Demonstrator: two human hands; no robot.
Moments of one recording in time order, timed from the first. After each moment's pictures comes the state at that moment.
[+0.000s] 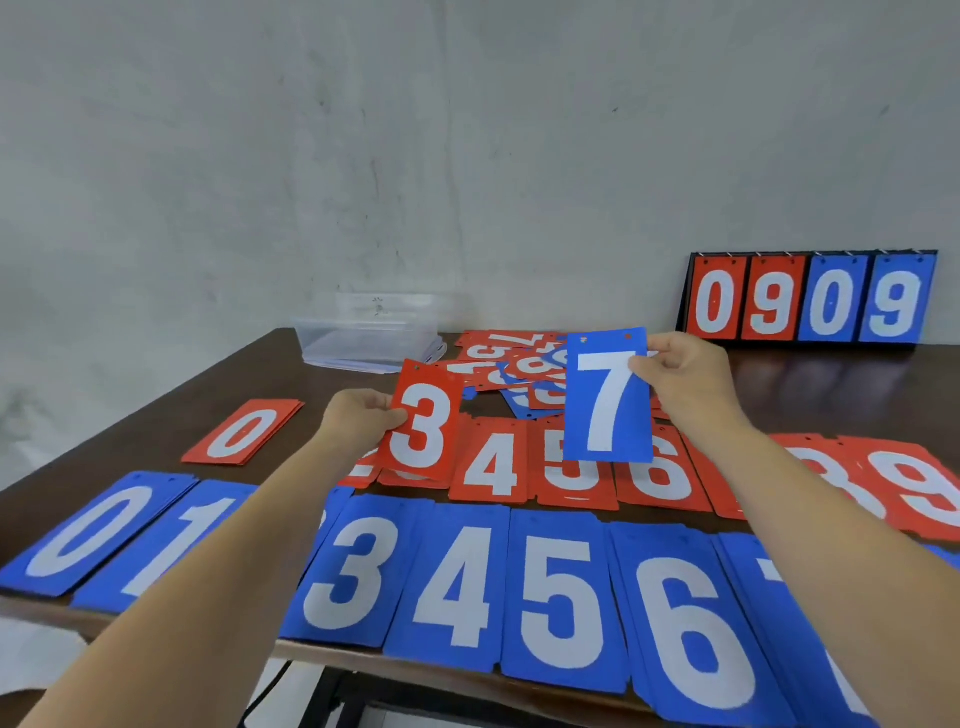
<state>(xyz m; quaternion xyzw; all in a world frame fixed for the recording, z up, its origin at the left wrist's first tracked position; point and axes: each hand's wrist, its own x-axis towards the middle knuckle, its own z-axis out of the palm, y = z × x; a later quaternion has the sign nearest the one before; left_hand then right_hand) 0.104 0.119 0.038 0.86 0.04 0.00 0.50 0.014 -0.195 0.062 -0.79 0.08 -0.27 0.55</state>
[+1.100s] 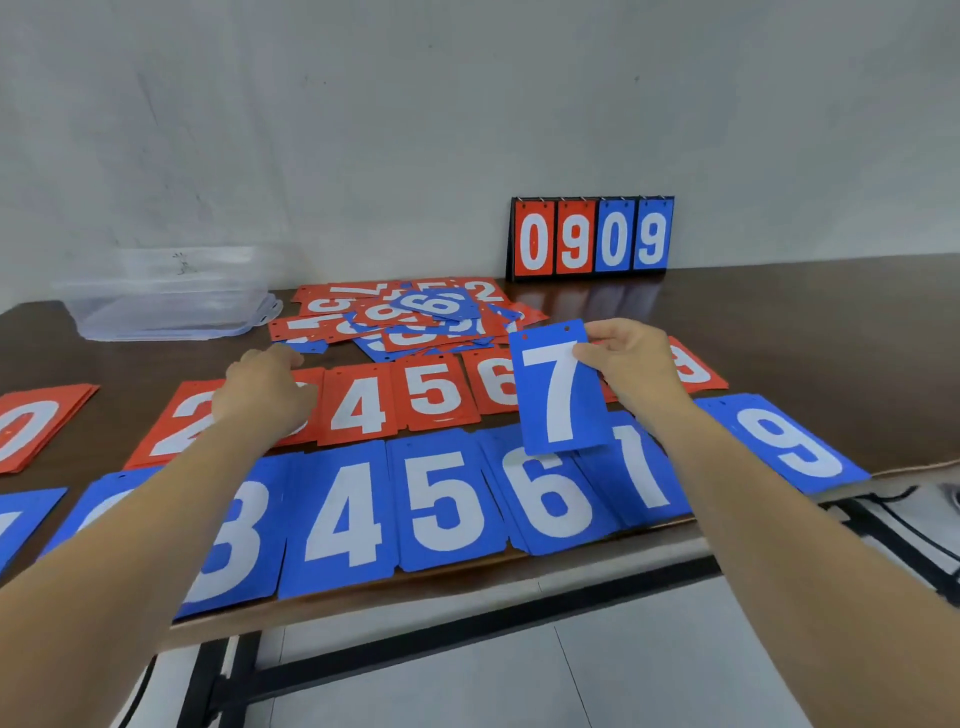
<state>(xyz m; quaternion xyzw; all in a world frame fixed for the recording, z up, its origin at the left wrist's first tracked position) 0.097 0.077 0.019 0.97 -0.12 0.07 0.20 -0.109 -0.204 0.050 -0.76 0.24 -0.28 0.53</state>
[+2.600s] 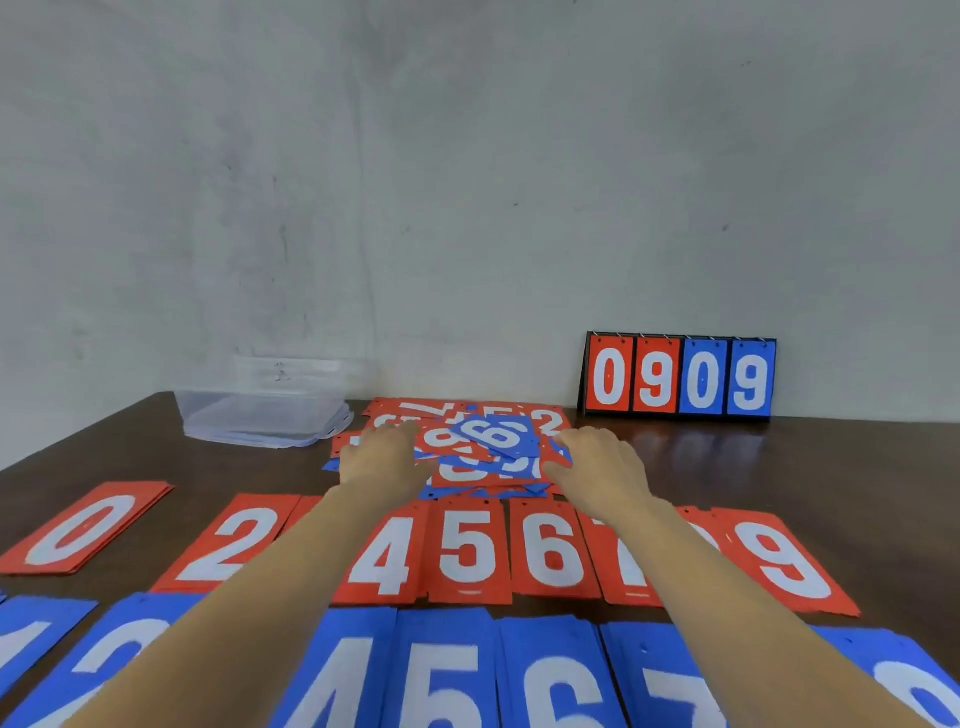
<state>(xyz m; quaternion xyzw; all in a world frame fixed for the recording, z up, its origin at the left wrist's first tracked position) 0.106 -0.017 0.066 0.98 -0.15 0.09 0.11 0.016 -0.228 0.069 -0.97 0.13 -0.18 0.07</state>
